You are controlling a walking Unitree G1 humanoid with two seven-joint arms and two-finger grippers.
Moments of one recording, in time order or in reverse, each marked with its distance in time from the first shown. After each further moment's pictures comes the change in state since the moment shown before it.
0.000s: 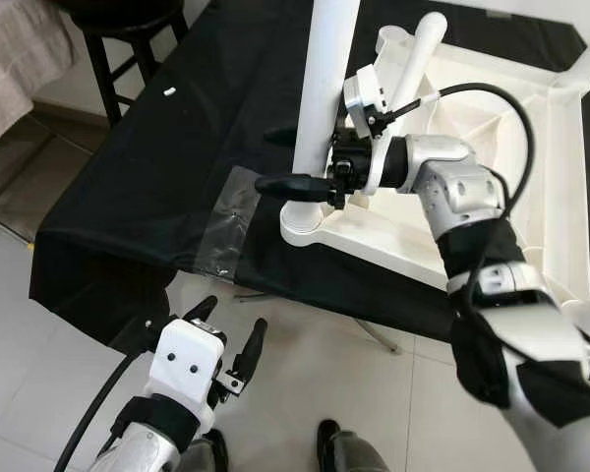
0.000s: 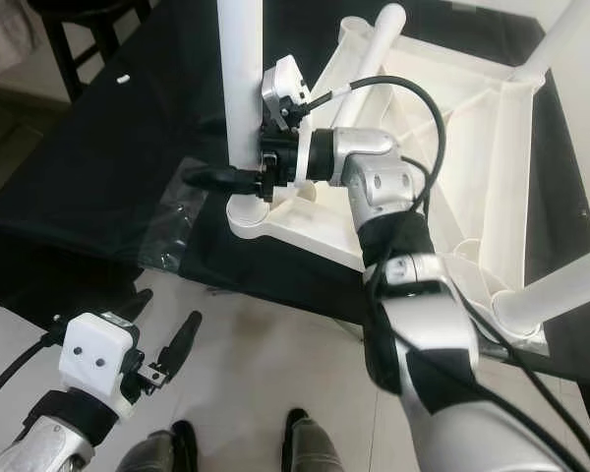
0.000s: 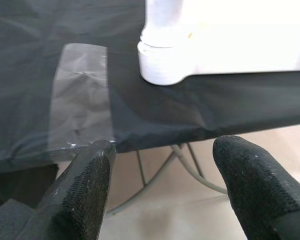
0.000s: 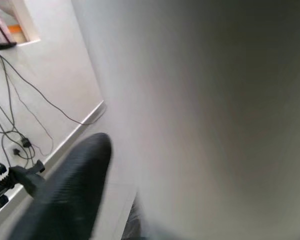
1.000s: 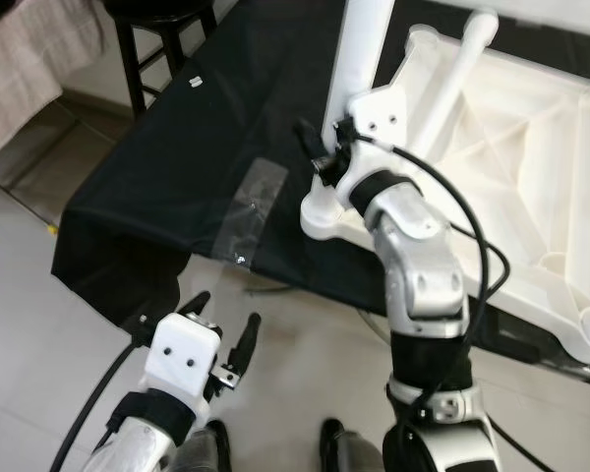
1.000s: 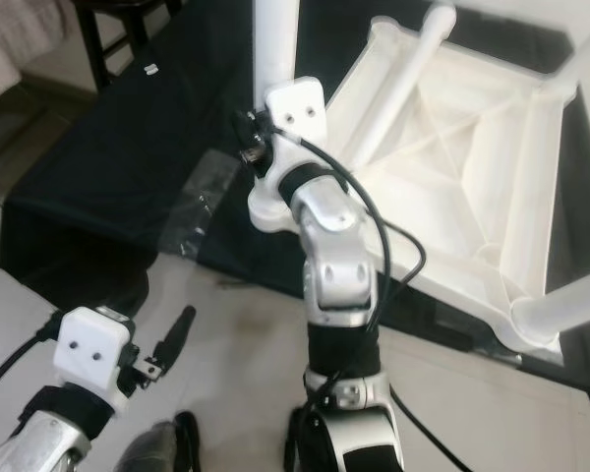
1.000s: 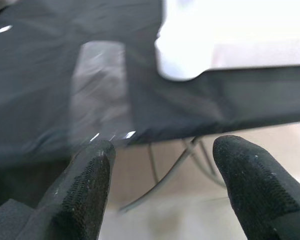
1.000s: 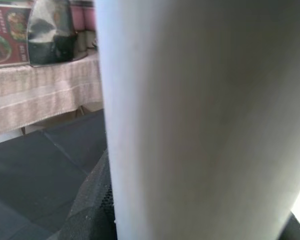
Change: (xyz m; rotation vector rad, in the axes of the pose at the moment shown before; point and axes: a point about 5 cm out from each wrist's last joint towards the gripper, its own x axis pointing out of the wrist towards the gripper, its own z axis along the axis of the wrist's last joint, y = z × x) left arm 0.014 0.005 -0.004 0.017 -0.005 -0.008; right arm 0.039 0.049 -0.017 -0.142 -0.031 -1.034
